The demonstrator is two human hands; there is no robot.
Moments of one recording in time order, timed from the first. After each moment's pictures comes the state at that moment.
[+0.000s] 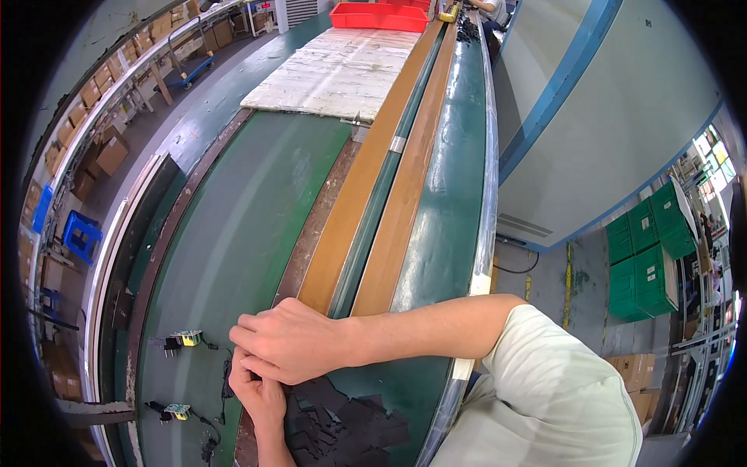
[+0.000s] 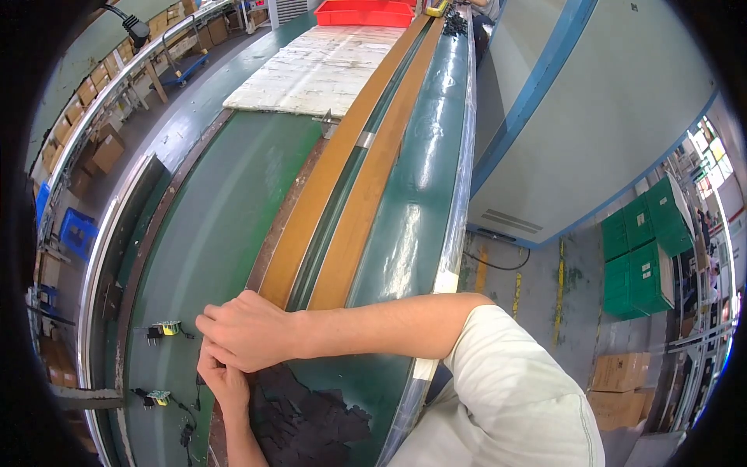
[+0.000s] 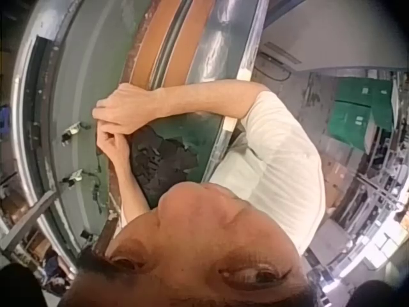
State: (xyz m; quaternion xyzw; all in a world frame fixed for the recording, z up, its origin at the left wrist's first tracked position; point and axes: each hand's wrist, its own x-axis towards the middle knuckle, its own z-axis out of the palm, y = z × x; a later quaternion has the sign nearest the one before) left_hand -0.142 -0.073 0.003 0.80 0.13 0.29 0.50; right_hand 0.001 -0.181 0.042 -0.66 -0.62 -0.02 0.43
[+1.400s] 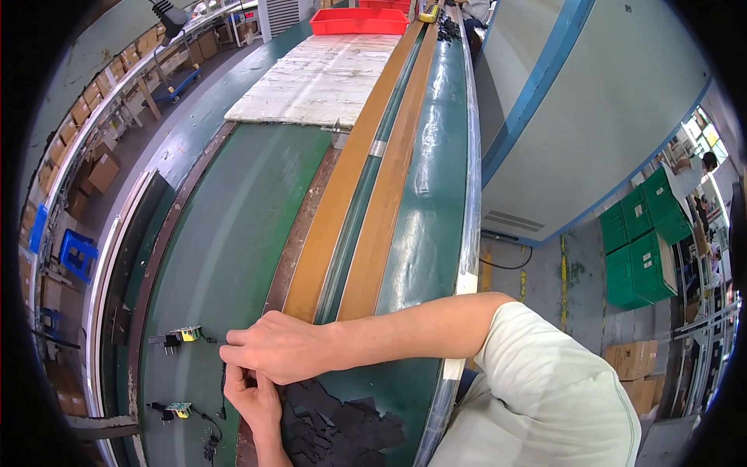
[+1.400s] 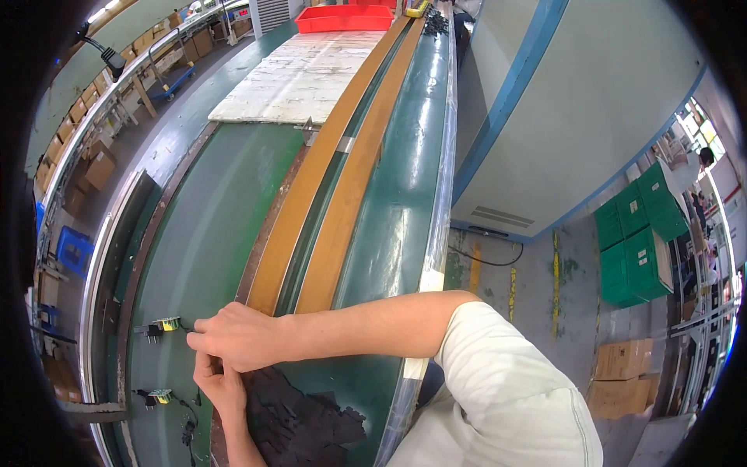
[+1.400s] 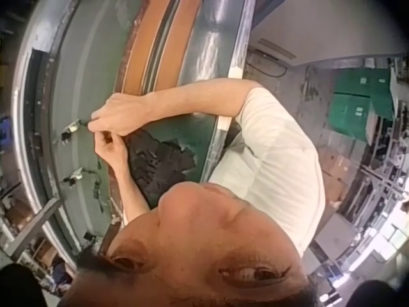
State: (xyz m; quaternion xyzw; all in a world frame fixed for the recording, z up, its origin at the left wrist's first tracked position) left_hand -0.151 -0.070 -0.007 0.79 0.18 0.26 0.53; right_hand 0.004 -0.177 0.030 -0.61 -0.66 -0.01 0.44
